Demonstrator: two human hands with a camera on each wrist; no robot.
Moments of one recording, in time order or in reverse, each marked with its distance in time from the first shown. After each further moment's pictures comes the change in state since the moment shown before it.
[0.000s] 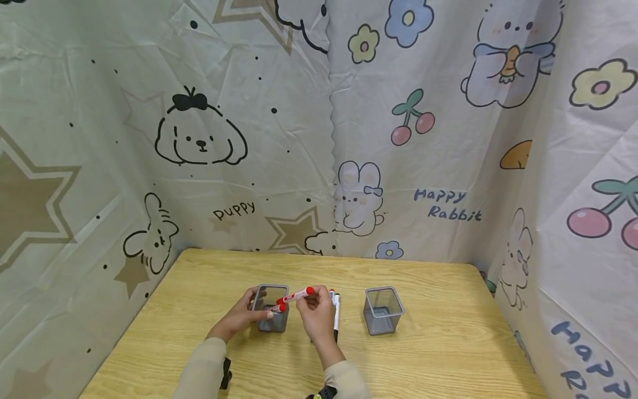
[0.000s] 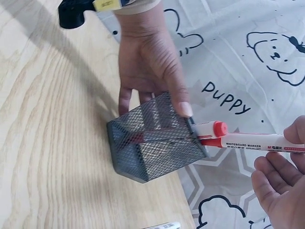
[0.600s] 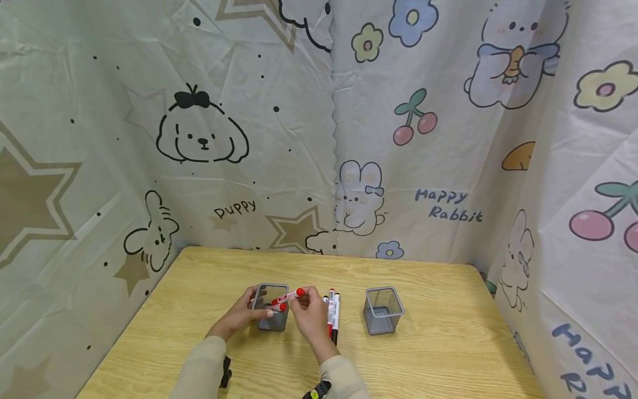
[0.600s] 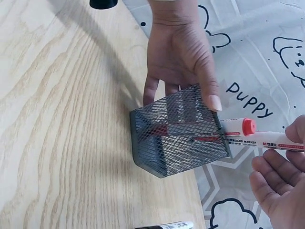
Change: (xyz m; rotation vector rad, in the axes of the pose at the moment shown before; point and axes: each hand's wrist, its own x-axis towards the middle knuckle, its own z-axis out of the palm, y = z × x) left_hand -0.017 0.026 0.000 -0.013 -0.006 0.004; right_hand 0.009 0.046 0.013 -0.140 -0.100 -0.045
